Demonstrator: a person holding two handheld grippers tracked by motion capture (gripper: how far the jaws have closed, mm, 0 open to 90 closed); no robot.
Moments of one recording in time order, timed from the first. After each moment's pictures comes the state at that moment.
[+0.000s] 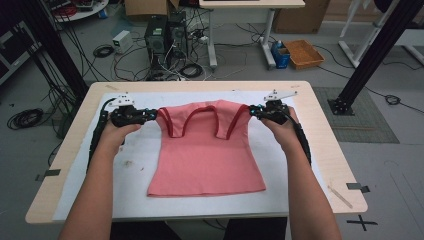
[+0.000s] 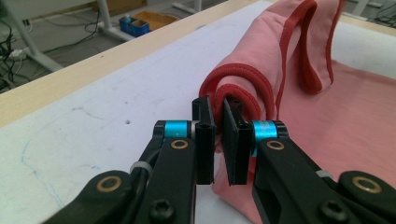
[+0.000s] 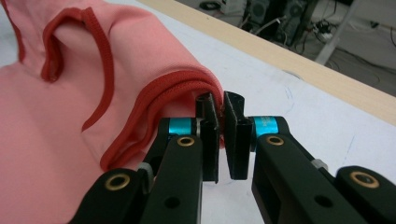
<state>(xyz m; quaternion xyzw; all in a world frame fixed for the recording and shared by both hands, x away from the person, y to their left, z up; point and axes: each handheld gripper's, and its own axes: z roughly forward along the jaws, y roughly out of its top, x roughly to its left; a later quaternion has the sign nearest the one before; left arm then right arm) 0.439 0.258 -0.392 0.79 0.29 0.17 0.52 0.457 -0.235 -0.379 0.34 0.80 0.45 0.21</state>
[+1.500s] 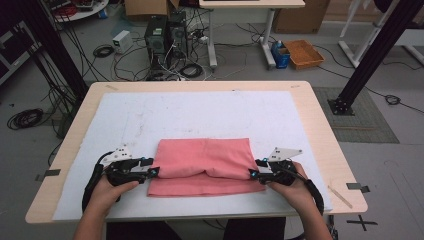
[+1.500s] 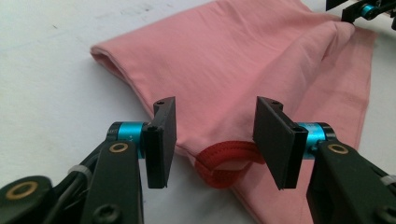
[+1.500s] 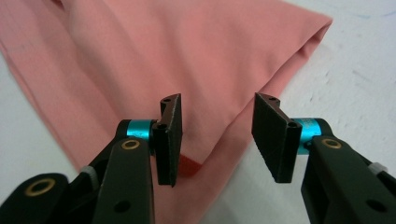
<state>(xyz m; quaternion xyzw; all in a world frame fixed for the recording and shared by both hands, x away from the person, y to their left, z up) 0.305 0.245 -0.450 0.79 0.34 0.08 0.50 0.309 -0.241 -0.443 0.32 0.85 0.41 0.13</state>
